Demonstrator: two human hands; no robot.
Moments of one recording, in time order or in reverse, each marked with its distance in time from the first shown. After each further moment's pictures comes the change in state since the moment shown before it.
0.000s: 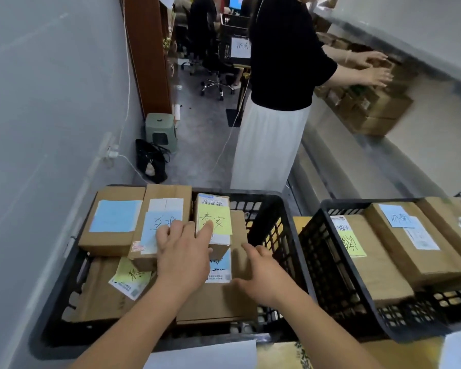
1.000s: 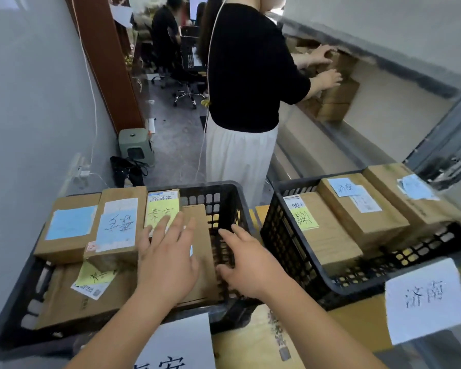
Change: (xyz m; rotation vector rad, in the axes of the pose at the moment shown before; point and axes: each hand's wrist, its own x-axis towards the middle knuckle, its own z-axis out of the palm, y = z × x) left_hand -0.035 0.065 -0.022 0.019 -0.020 0.068; right_hand -0.073 0.029 -0.038 -0.015 0.181 -0.136
